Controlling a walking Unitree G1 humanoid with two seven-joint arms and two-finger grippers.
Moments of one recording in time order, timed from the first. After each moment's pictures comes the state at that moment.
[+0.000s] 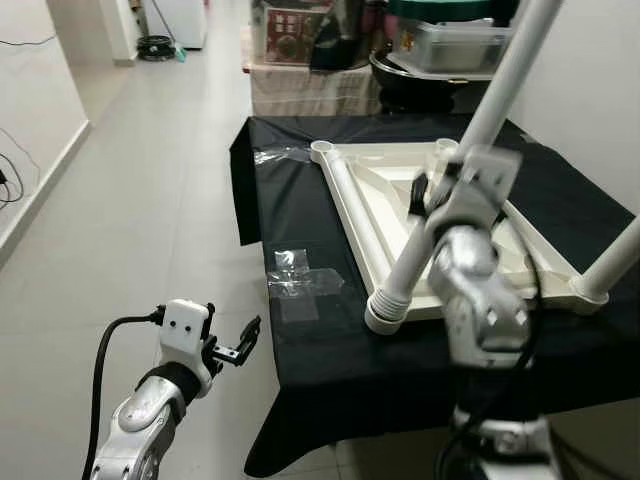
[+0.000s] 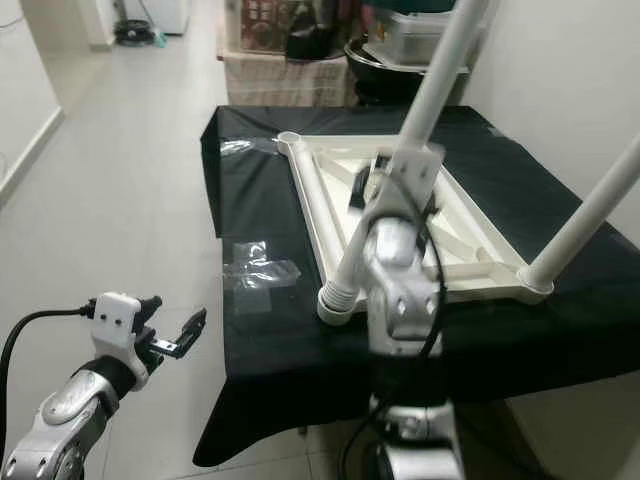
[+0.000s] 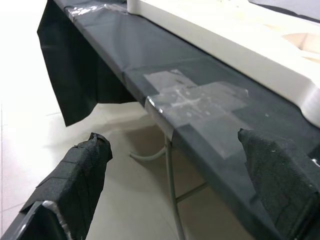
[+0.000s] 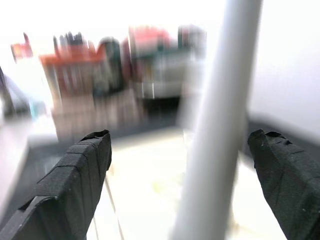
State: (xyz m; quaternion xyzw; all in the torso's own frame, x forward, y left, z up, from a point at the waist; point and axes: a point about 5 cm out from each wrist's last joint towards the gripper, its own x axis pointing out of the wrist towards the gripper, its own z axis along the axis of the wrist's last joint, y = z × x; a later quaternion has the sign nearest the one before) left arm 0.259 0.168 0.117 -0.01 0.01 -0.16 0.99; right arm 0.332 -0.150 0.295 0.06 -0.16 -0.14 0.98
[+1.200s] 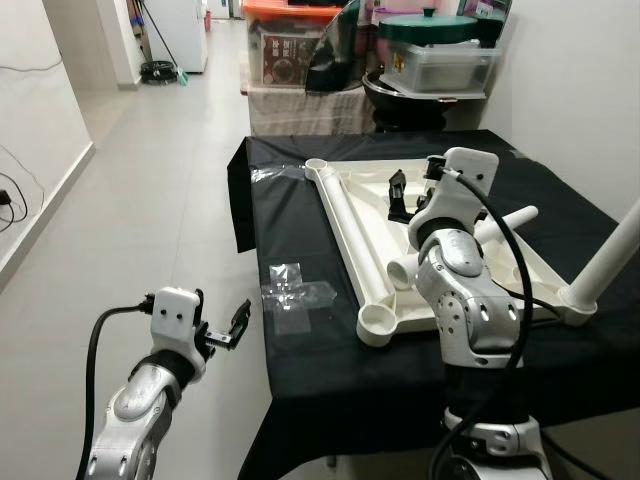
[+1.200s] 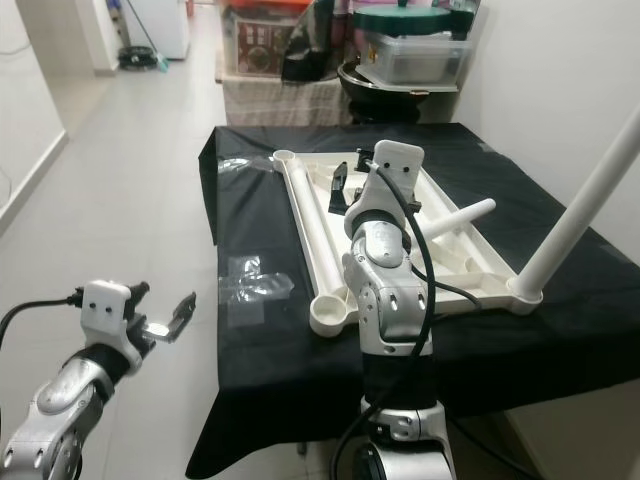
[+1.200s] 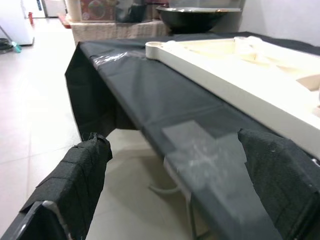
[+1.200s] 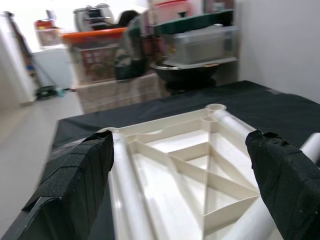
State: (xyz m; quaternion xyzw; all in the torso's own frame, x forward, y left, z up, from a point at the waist) left arm 0.266 0.176 0.131 0.00 -0.02 -0.12 0.99; right arm 0.341 -0.134 0.248 0.07 -0.04 -0.09 0.99
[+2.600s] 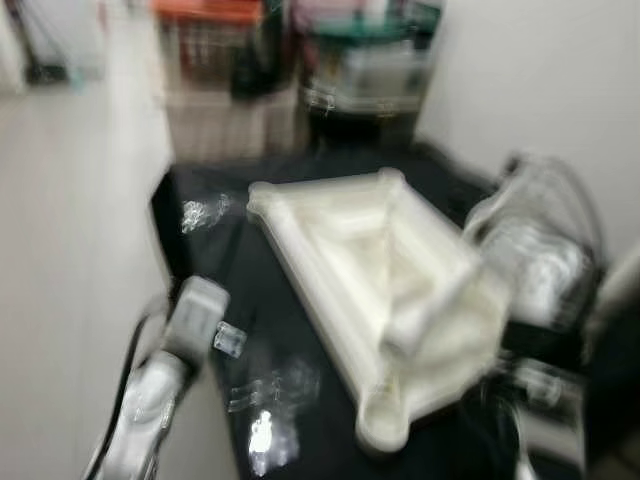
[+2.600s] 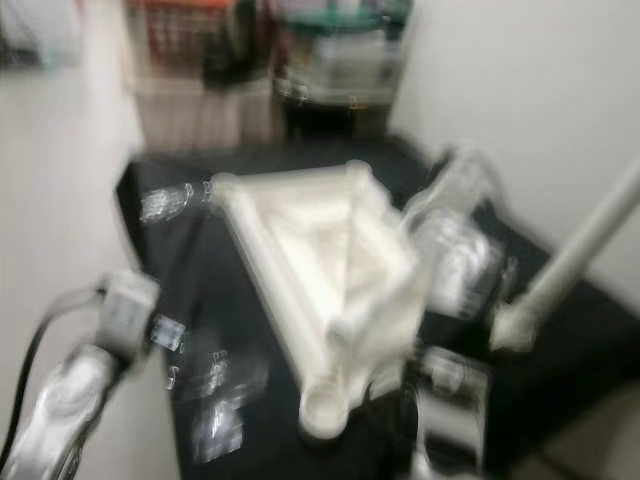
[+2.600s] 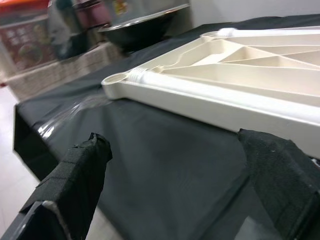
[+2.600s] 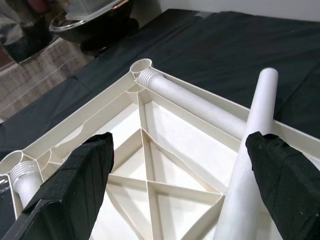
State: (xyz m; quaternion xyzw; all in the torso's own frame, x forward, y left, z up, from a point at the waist) left arm 0.262 0.158 0.133 0.13 -0.04 -0.13 0.98; right arm 0.355 -0.204 0.237 0.21 0.13 -0.13 0.96
